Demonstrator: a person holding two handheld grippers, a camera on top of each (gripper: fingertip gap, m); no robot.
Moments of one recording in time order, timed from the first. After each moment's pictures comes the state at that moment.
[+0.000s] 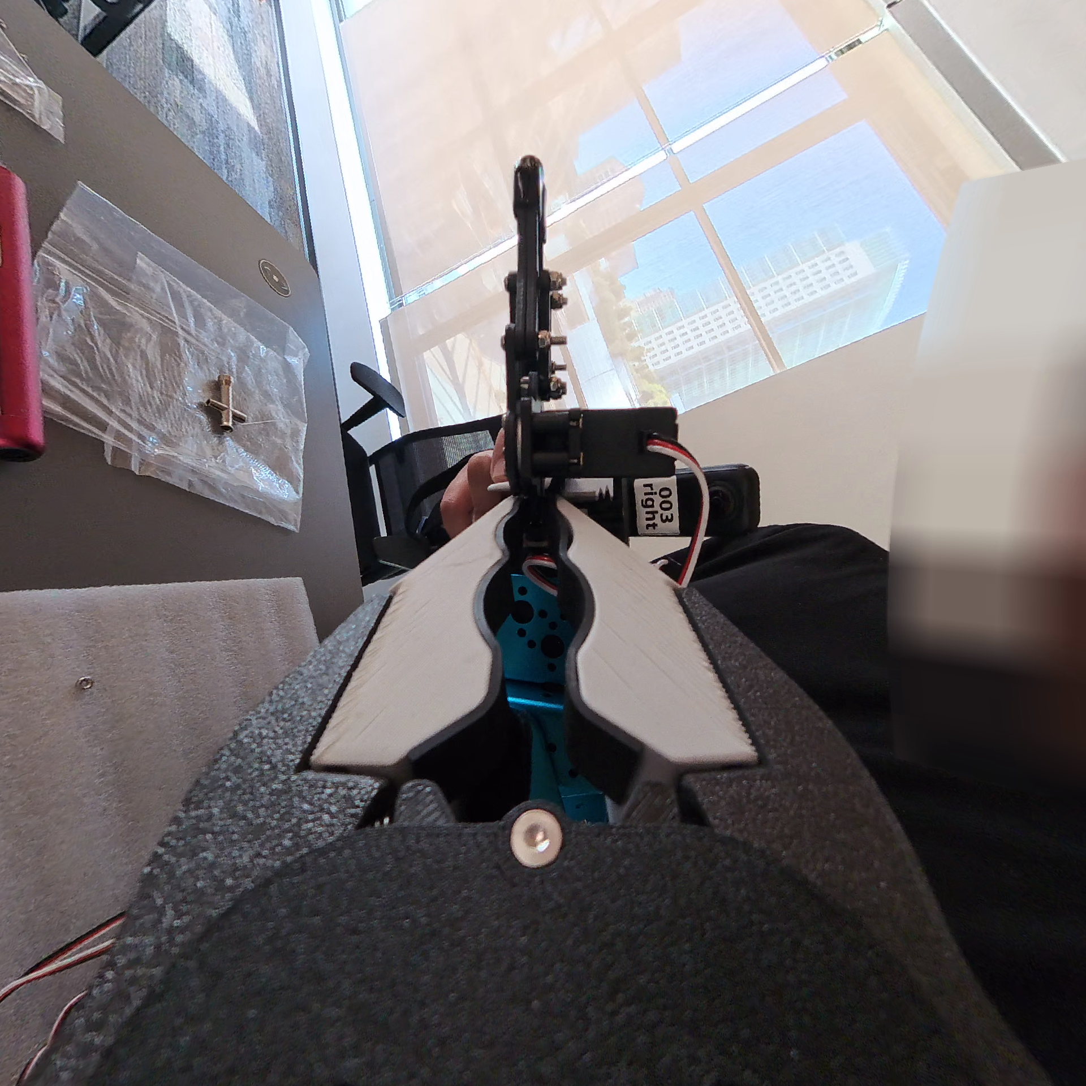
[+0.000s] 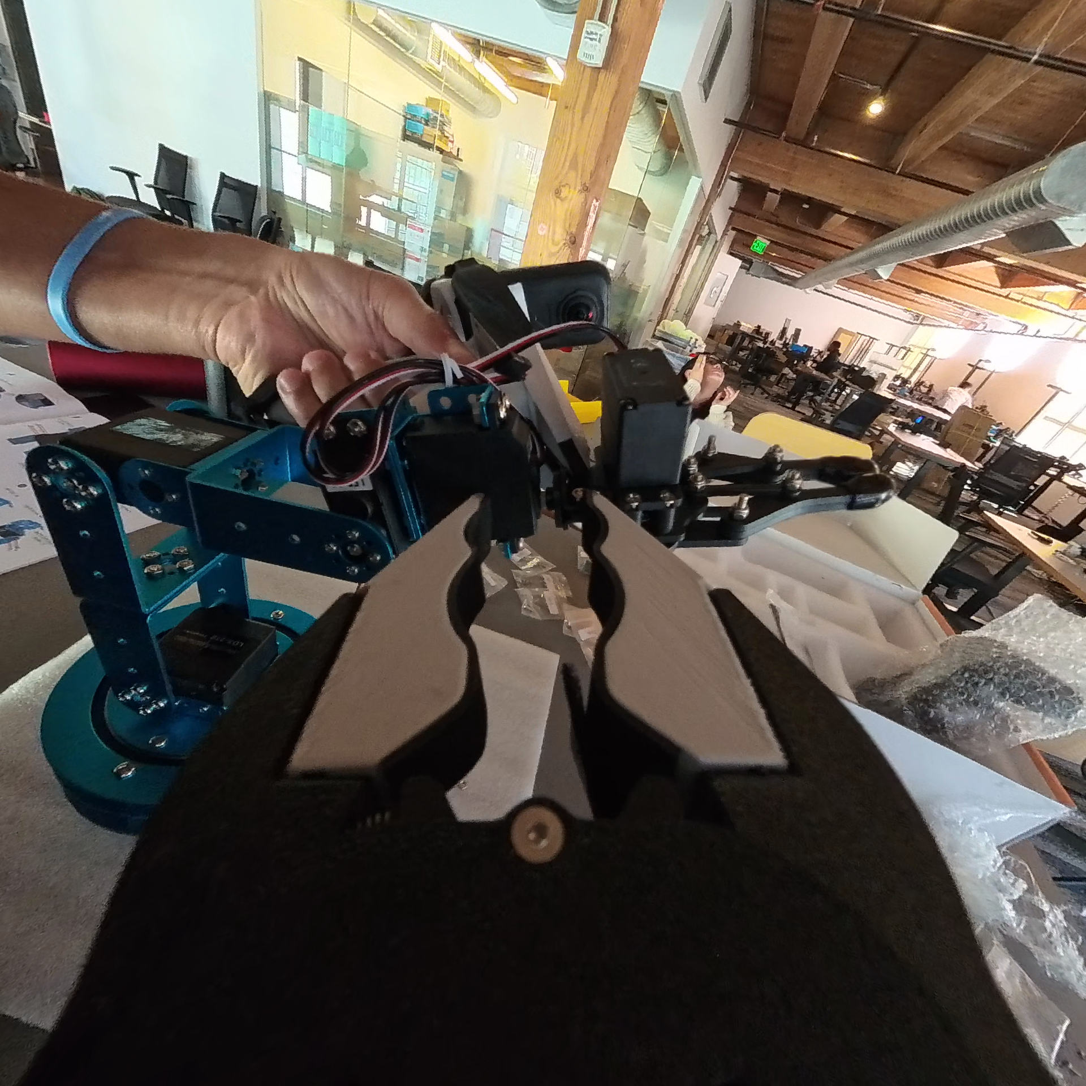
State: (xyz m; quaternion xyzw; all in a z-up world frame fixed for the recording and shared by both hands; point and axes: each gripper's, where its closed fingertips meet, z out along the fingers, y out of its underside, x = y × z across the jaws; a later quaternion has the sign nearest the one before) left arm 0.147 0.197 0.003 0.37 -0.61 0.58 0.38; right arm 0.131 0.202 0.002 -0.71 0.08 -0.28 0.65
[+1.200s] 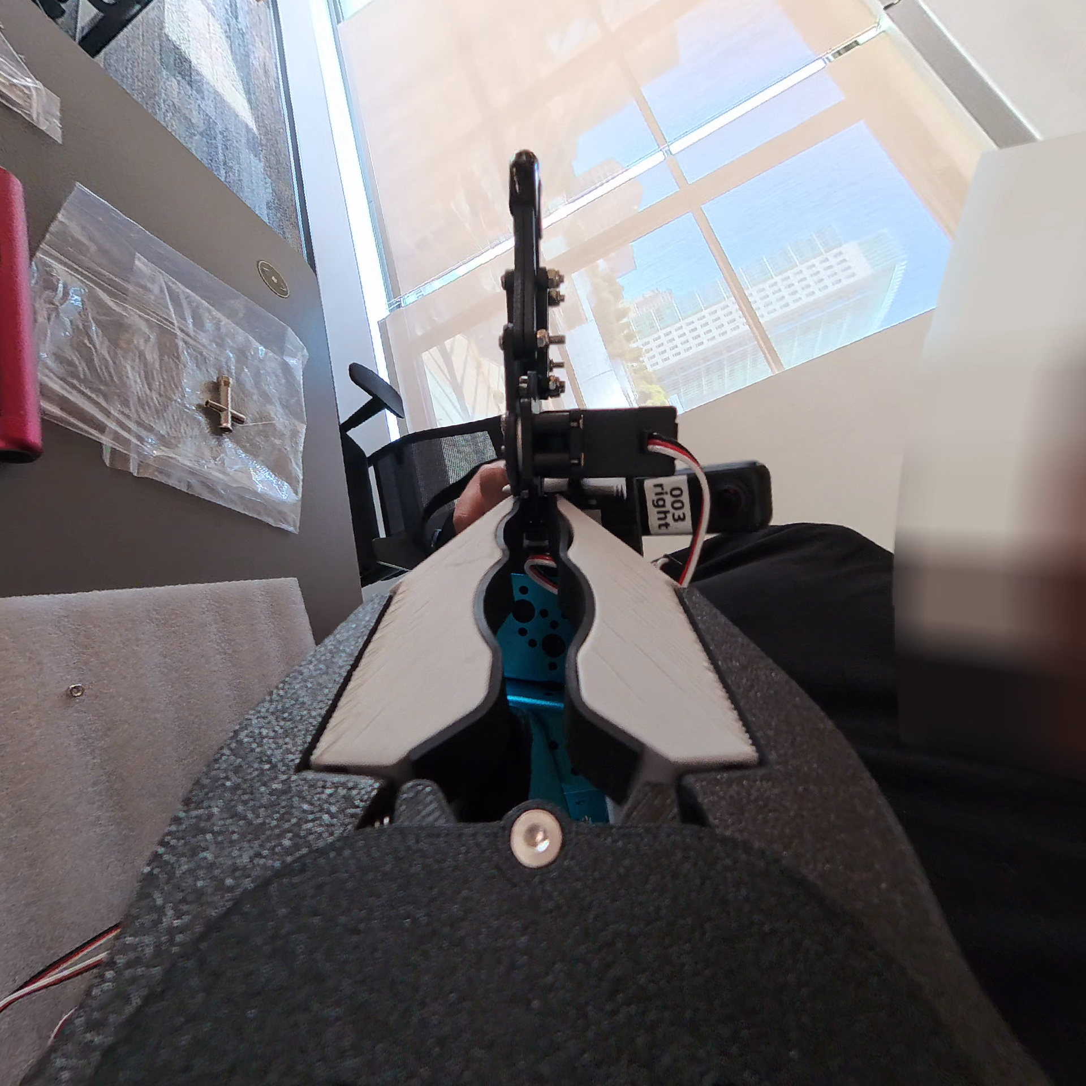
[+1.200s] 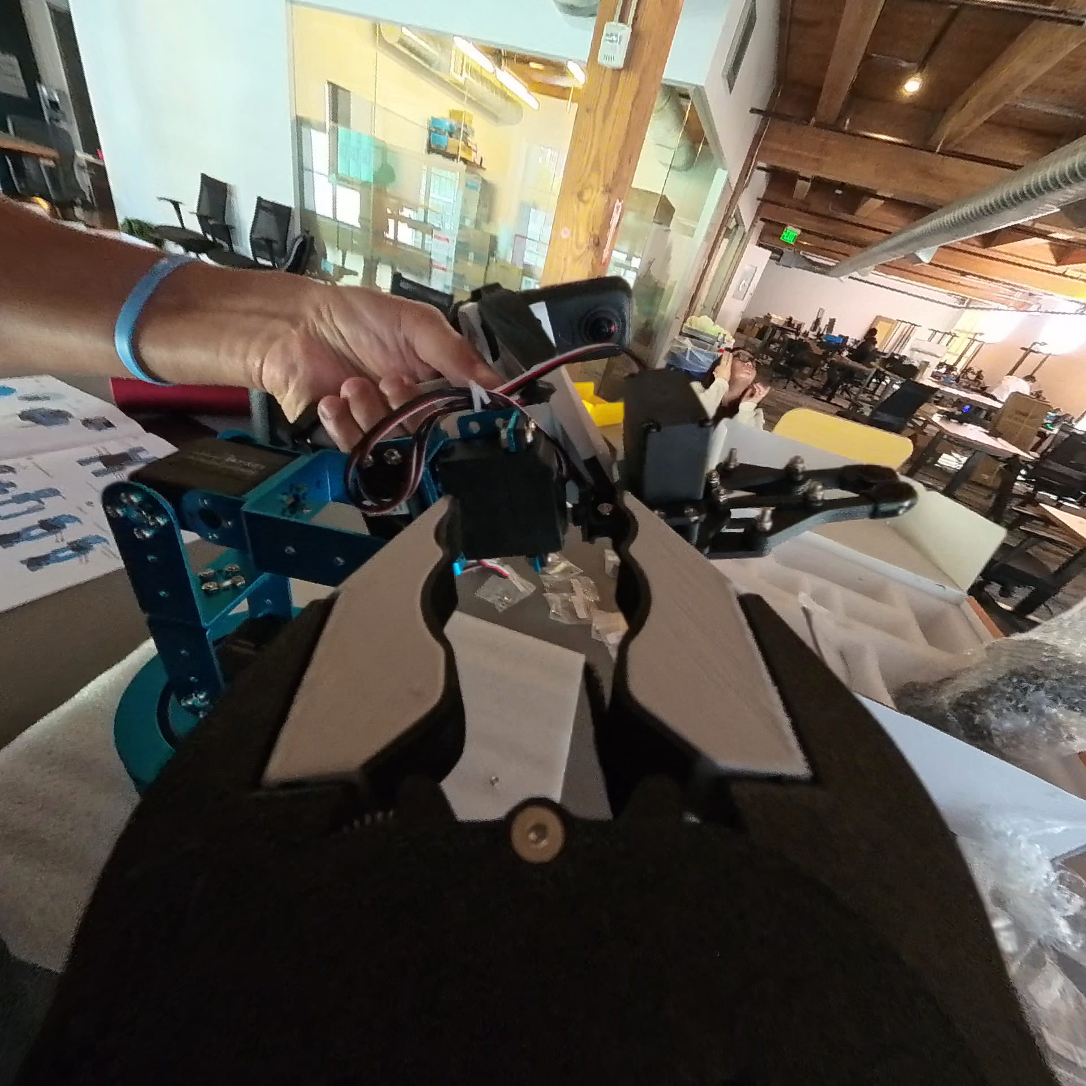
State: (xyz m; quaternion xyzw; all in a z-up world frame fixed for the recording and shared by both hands) left arm 0.148 0.196 0.003 0.37 -0.61 0.58 0.39; right arm 0.121 0.204 0.007 -0.71 0.08 -0.25 0.65
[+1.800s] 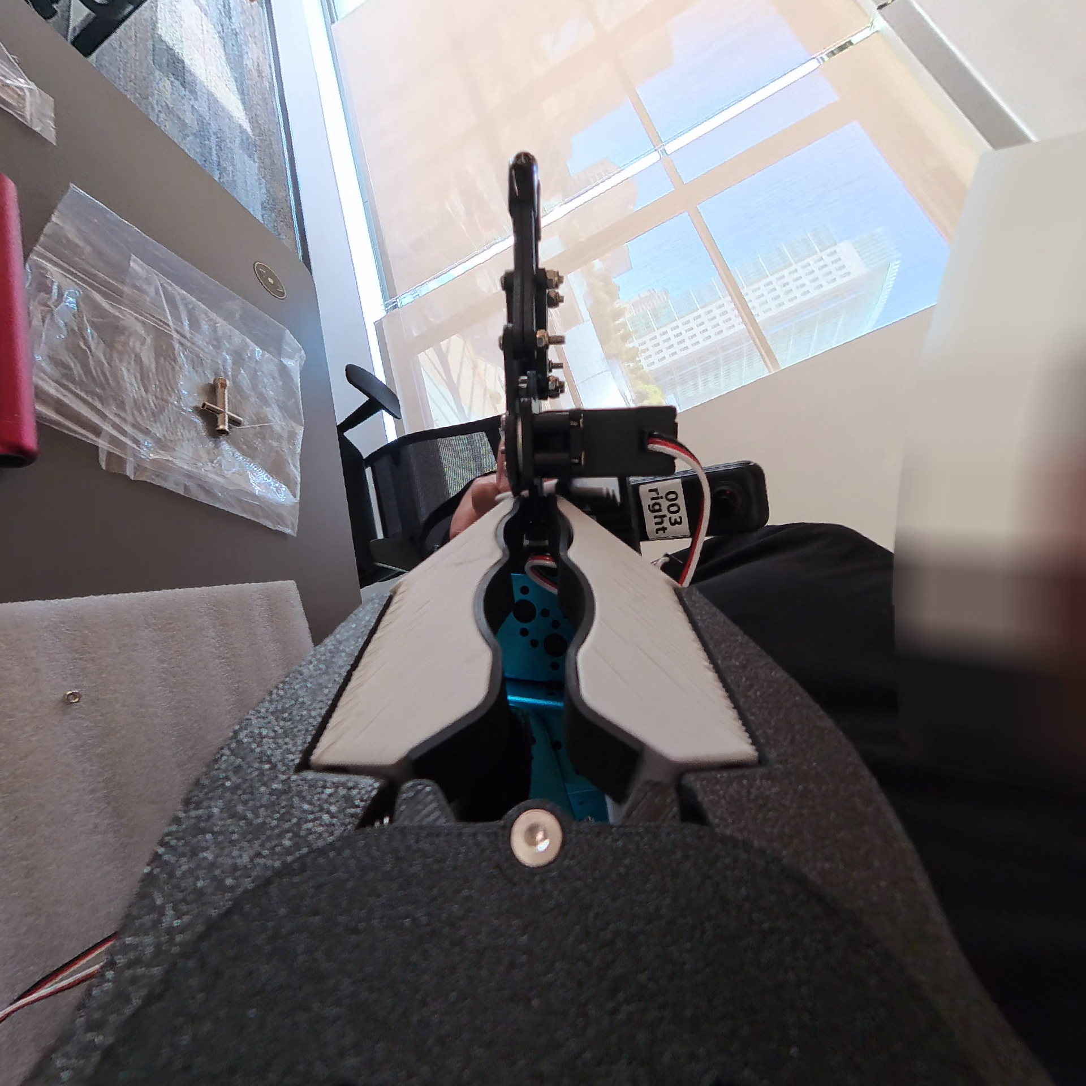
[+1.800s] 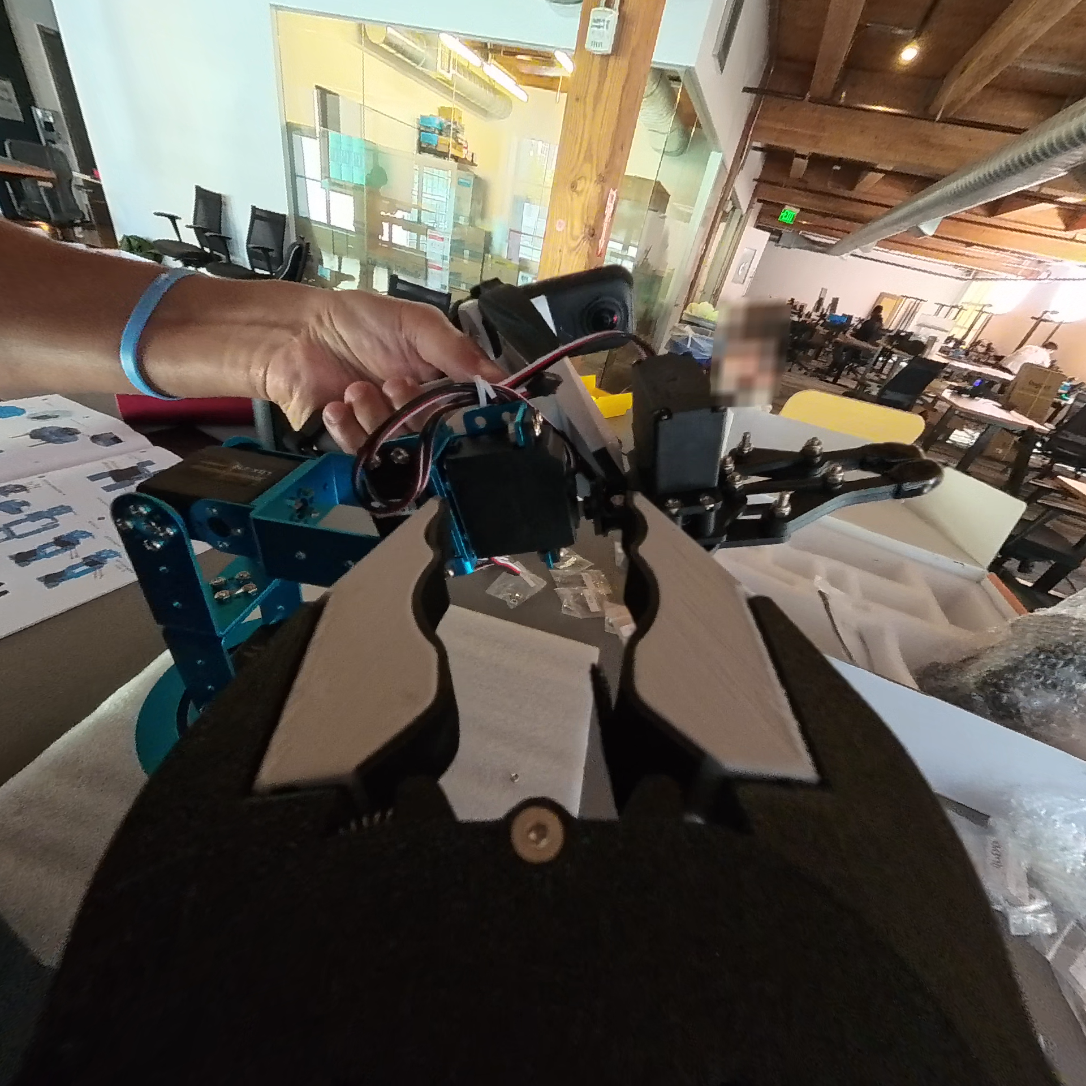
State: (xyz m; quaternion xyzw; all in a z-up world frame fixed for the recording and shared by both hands) left arm 0.148 0.195 0.003 0.37 -0.61 0.58 0.39; right arm 0.120 0.206 0.003 -0.71 0.10 -0.24 0.66
